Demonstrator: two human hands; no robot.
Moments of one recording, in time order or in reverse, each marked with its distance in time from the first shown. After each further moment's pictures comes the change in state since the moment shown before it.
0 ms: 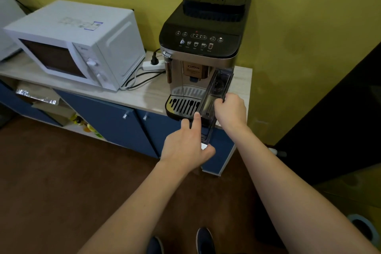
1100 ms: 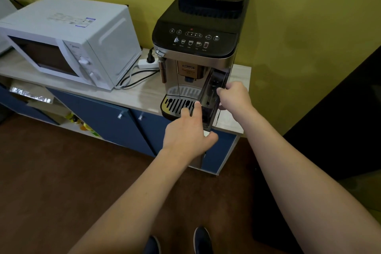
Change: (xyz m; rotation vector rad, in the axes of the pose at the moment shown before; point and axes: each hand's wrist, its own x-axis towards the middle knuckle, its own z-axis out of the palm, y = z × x) left_hand 0.036 0.021 -0.008 -0.011 0.005 -0.045; right_hand 0.048 -0.003 -0.022 0.185 -0.195 0.092
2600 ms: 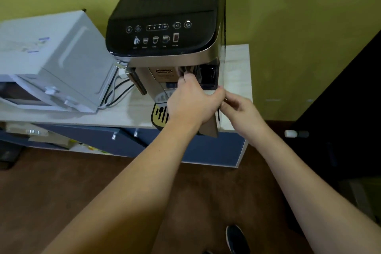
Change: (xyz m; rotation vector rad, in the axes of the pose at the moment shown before) left_hand 0.133 0.031 0.021 -0.180 0.076 -0.059; right_hand 0.025 0.087 0.012 0.433 -0.184 -0.135
